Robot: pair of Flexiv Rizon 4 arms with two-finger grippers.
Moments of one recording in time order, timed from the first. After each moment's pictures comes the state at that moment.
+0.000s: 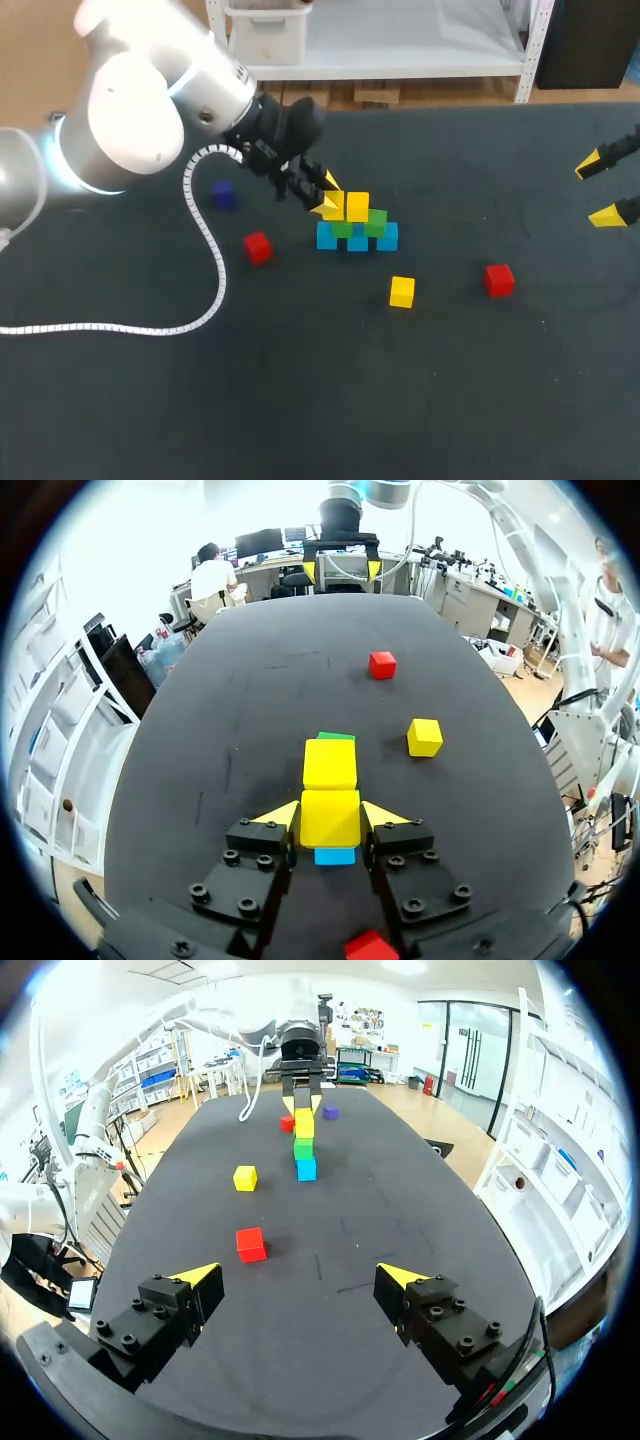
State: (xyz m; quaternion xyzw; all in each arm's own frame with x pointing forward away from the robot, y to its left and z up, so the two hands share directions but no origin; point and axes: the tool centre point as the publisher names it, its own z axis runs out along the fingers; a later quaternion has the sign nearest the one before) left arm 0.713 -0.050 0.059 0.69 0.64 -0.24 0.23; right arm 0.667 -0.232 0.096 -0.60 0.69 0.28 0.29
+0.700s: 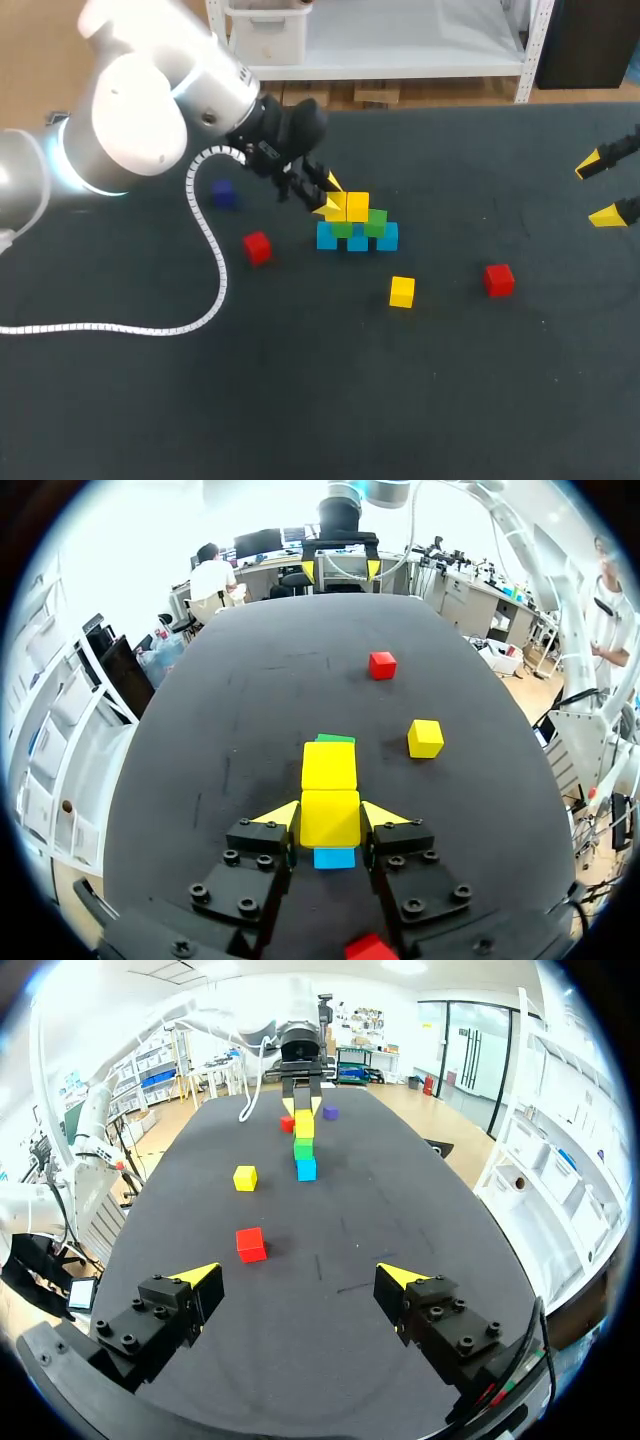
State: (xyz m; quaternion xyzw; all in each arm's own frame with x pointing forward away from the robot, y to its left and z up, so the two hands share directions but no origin) left arm 0.712 -0.053 0.057 0.69 0.64 -0.24 0.23; right arm 0.667 -0.232 0.096 -0.60 0.69 0.28 0.29
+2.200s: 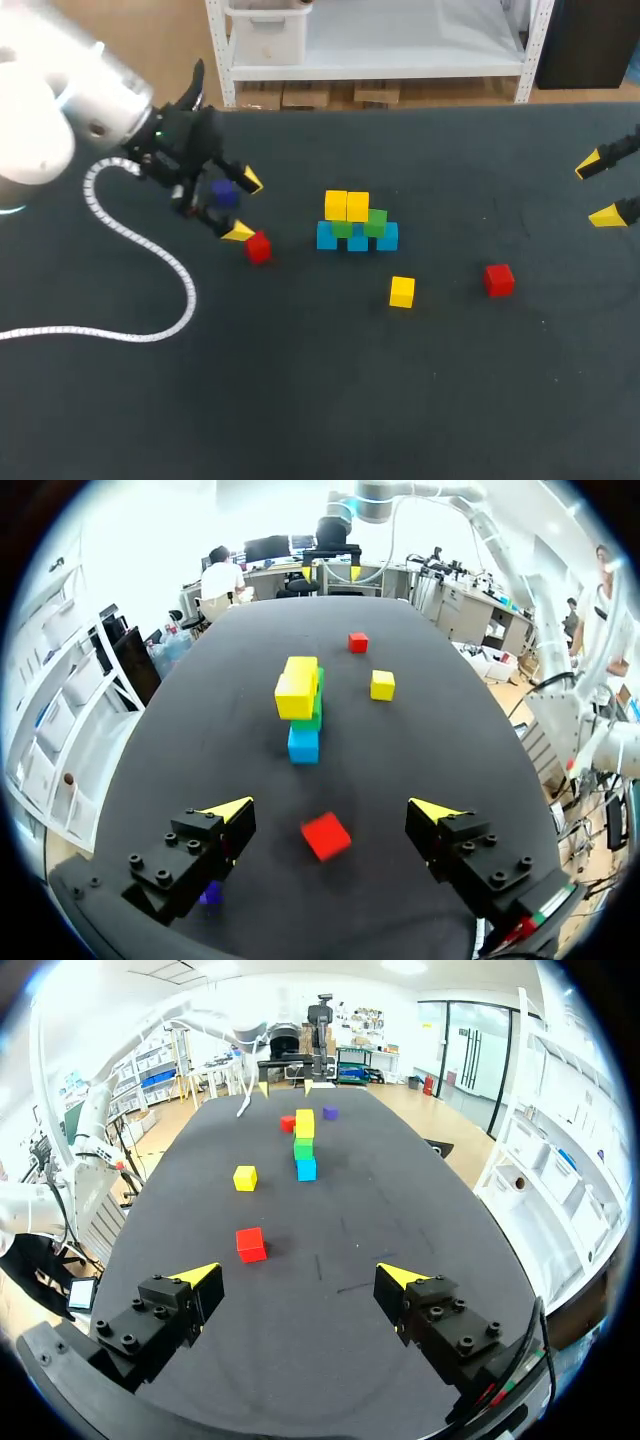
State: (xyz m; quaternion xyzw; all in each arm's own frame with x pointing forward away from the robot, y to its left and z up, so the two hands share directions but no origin) left arm 0.685 0.071 0.067 0.68 0.65 -0.26 0.24; right arm 0.667 -0.232 0.096 -0.60 0.69 0.28 0.29
